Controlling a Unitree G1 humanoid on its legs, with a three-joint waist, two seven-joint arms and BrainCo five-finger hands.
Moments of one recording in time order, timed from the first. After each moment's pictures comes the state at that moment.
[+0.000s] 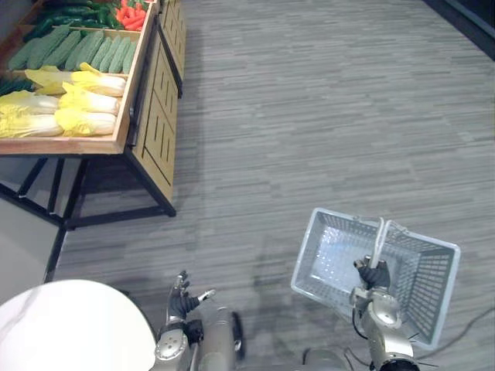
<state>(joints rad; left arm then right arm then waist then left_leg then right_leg) 0.21 0.08 0.03 0.50 -0.12 -0.19 0.20 0.00 -0.13 -0.11 0.46 0.18 -0.09 -0.27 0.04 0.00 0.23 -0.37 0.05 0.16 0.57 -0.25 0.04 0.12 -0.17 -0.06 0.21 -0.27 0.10</state>
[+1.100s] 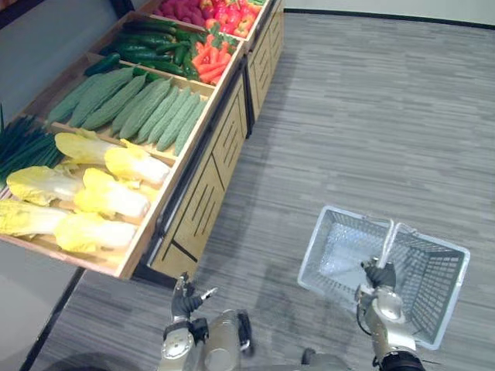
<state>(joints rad) 0.20 0.05 0.04 0.51 -0.12 -0.18 0.22 0.00 -0.11 -0.21 0.54 0.19 -0.08 -0.28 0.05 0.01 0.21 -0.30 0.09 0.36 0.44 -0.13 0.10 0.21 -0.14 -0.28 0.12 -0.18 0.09</state>
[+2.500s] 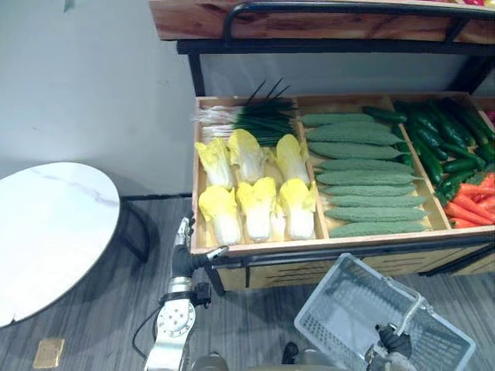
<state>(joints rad) 0.12 0.11 -0.06 0.16 0.16 -0.21 0.26 0.24 -0.06 -0.27 0.60 0.26 -0.13 -0.23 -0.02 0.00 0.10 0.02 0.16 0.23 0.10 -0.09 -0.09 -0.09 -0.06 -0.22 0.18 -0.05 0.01</state>
